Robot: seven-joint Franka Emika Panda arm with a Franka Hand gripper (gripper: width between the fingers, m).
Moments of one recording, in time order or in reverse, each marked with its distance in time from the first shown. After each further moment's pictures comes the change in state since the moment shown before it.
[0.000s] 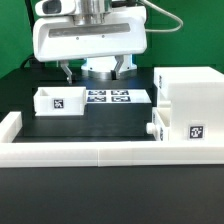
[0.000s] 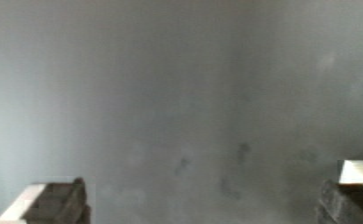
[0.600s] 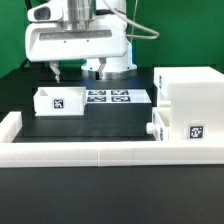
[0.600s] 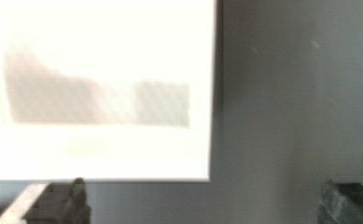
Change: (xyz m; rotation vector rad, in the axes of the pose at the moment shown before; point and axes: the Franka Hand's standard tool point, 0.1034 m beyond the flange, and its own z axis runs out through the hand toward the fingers) arm -0.069 0.025 0.008 -0.019 -0.024 -0.014
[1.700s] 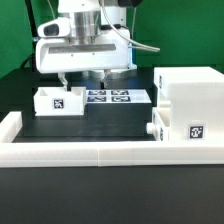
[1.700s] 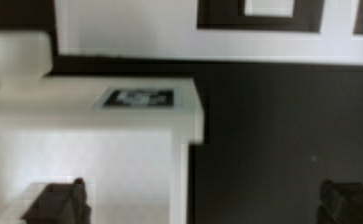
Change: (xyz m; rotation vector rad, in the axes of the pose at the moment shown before) arm -0.042 -0.011 0.042 -0.002 -0.020 0.015
